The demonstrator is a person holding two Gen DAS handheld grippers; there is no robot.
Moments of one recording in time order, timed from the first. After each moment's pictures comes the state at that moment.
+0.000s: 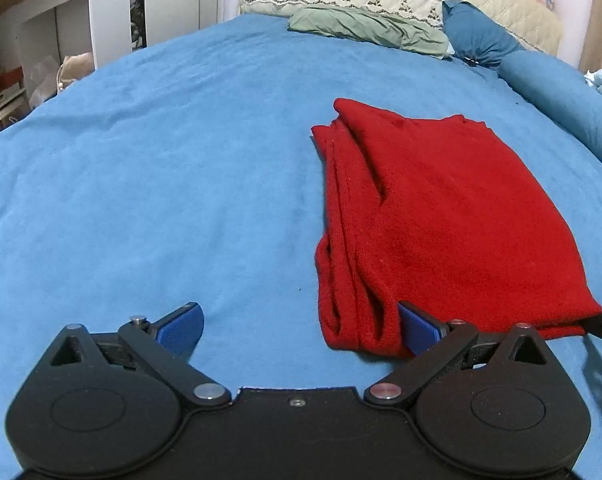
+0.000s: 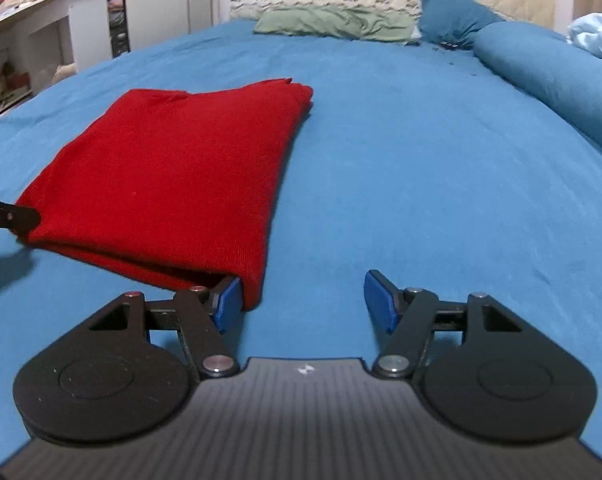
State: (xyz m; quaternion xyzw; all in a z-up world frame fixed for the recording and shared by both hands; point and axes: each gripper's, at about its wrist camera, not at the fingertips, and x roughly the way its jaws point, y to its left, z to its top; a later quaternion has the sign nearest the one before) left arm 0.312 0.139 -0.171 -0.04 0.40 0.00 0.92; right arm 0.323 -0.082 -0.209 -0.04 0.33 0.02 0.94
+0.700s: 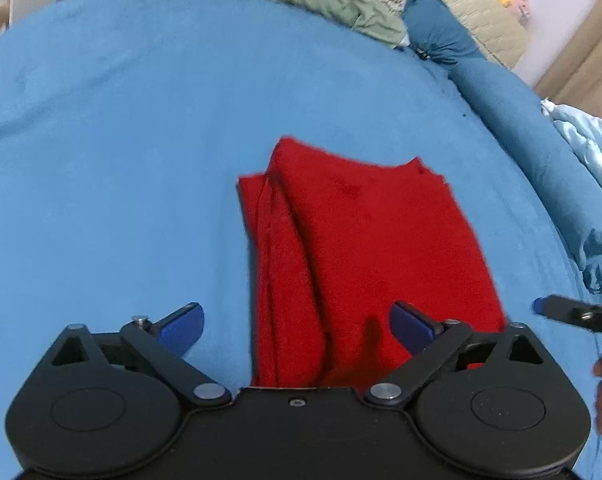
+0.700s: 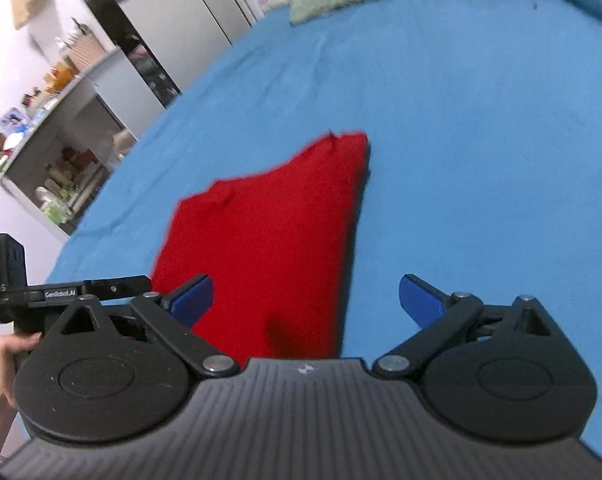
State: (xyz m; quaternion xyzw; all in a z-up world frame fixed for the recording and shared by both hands) left arm 0.444 0.163 -0.153 -0.15 0.46 -0.14 0.86; right arm 0.435 -0.131 -0.138 0.15 0.41 0.14 0.89
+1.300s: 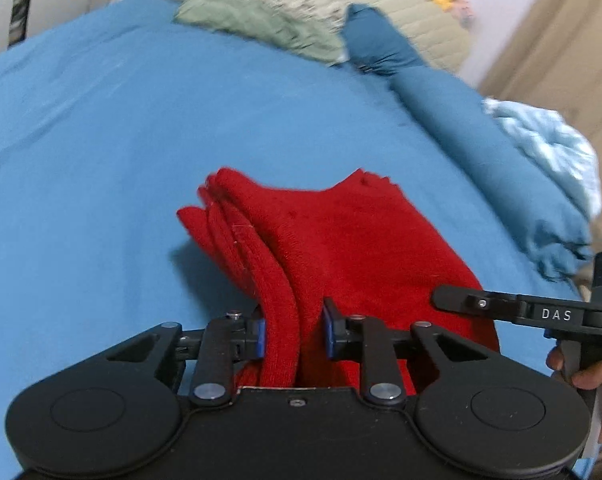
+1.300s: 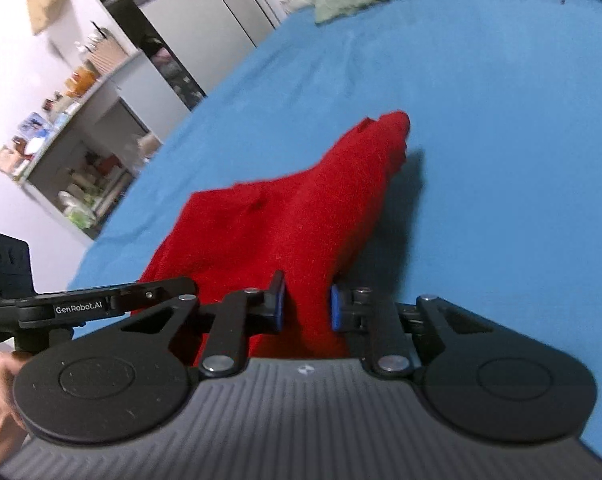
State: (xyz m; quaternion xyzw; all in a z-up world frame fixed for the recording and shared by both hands) left arm 0.394 0.122 -0.090 -0.12 0.40 -0.21 0.88; right arm 0.423 -0.117 -0.122 0.17 0.39 0.19 0.89
